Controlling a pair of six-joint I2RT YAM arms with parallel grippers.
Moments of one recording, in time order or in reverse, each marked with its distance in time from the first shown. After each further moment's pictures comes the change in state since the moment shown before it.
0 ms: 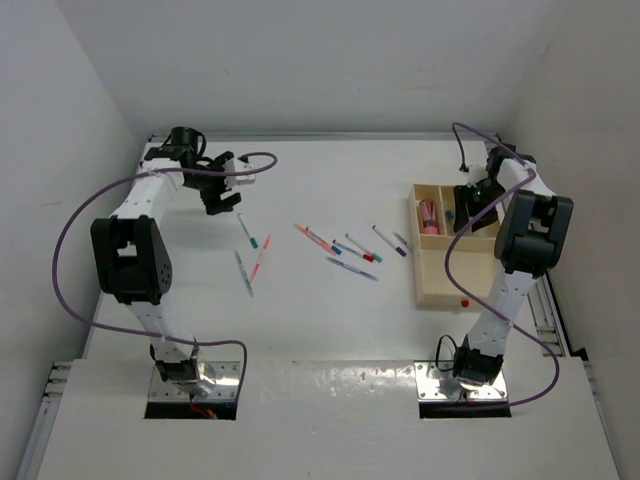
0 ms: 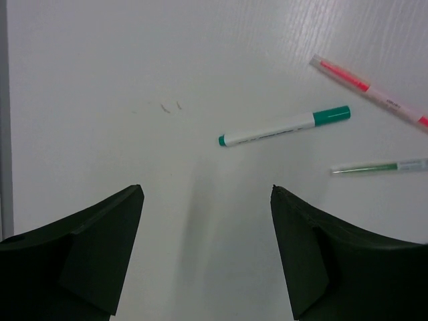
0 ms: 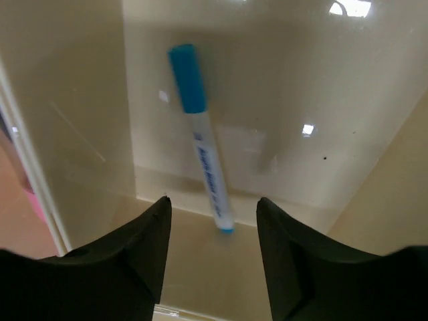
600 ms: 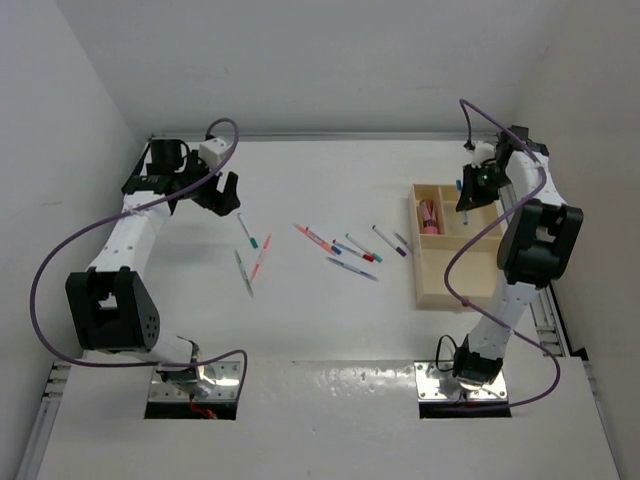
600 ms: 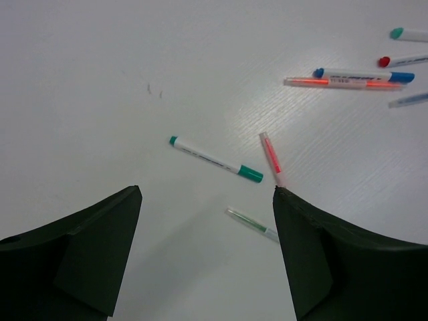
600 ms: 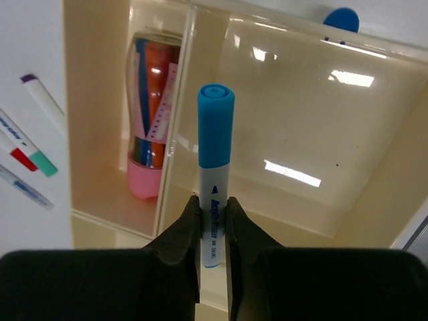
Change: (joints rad) left arm 0.017 -0.308 -0.270 0.277 -0.019 -0.829; right arm 0.006 -0.130 0.039 0.007 -0.170 0.000
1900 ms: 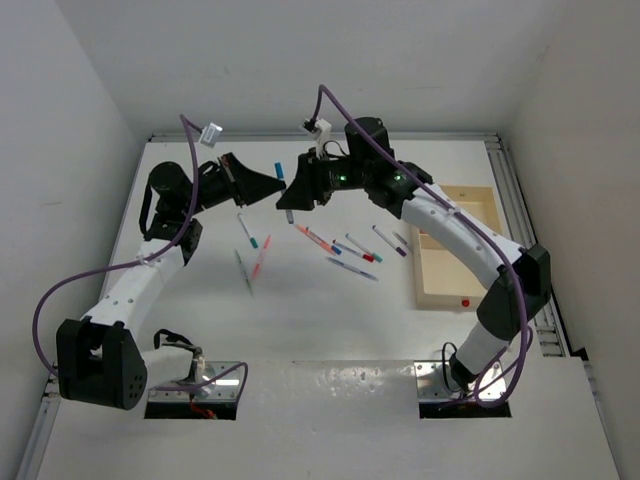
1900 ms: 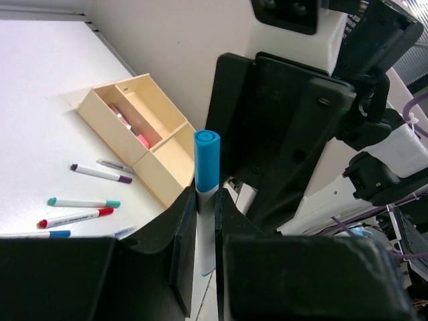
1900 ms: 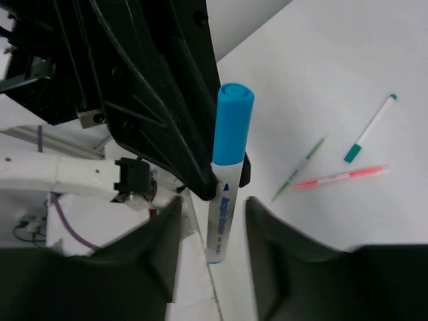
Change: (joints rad) left arm -0.192 -0.279 -0.366 1.056 0.402 -1.371; right arm 0.912 -0.340 -0.121 0.689 -0.334 0.691
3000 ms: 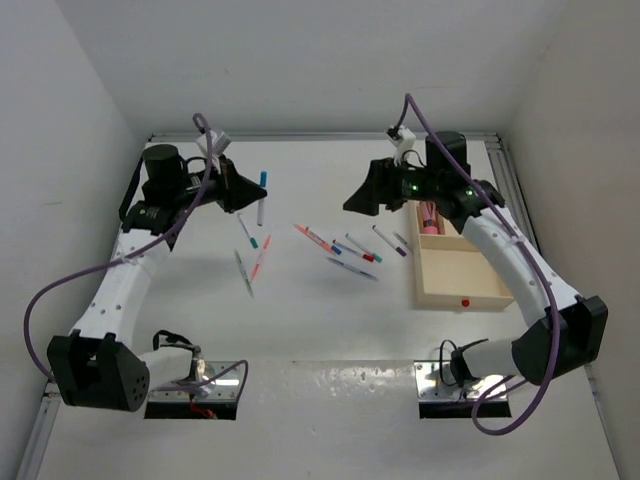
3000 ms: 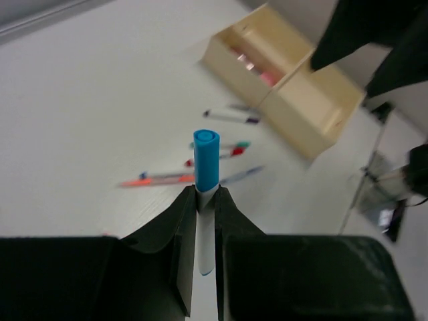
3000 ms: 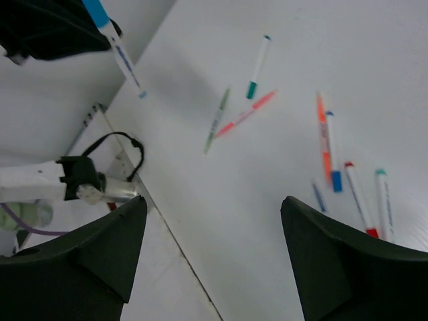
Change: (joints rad) left arm 0.092 0.018 0.254 -0.834 -0.080 0.943; right arm -0.343 -0.326 -0.325 -0.187 0.032 -0.096
